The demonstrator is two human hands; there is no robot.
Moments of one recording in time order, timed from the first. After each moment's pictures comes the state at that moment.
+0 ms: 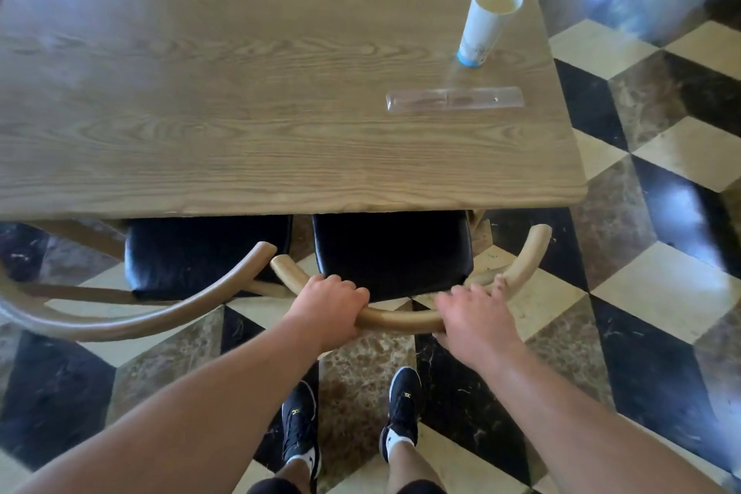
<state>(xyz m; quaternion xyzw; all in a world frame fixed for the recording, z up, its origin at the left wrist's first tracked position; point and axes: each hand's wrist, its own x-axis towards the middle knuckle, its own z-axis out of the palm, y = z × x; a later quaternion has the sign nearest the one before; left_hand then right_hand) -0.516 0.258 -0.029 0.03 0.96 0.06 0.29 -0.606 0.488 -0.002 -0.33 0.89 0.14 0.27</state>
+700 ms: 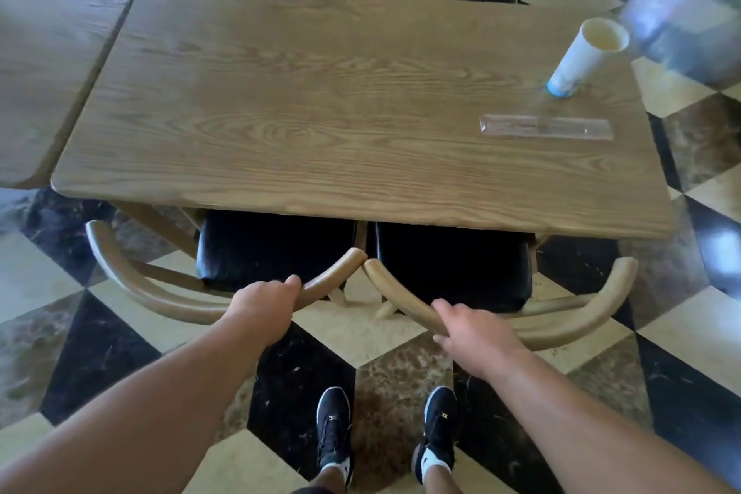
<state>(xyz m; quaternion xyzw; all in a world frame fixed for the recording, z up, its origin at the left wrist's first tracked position) -0.391 0.060 -0.025 -0.24 0.91 0.05 0.34 -0.548 0.362 -0.008 -0.36 0.86 0.07 0.36</state>
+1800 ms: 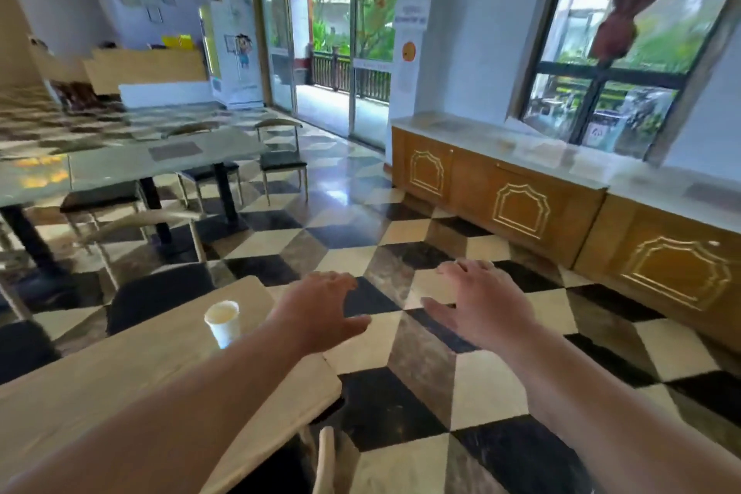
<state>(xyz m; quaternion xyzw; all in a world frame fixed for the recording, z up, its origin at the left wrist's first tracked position) -0.715 0.496 0.401 0.23 0.97 0.10 -0.02 -0.651 0.753 0.420 -0.01 0.99 0.00 -0.13</state>
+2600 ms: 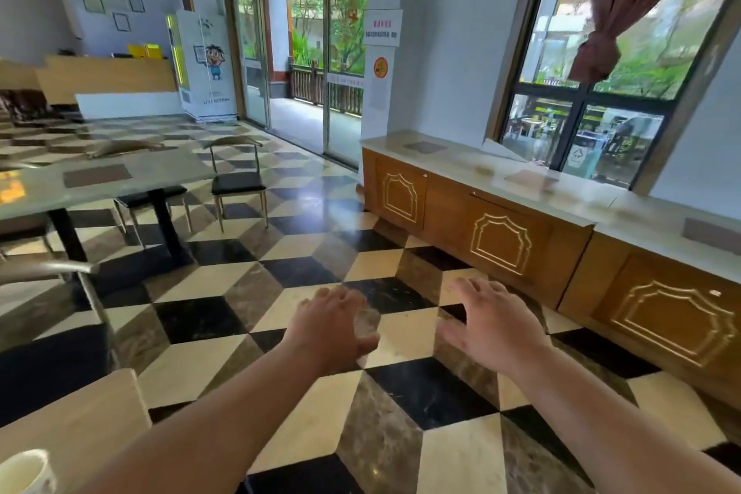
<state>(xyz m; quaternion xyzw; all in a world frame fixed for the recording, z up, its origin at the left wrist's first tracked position) -1.009 0.776 0.380 0.24 0.96 0.11 -0.01 -0.930 1.026 0.419 0.04 1.00 -0.01 -0.08</state>
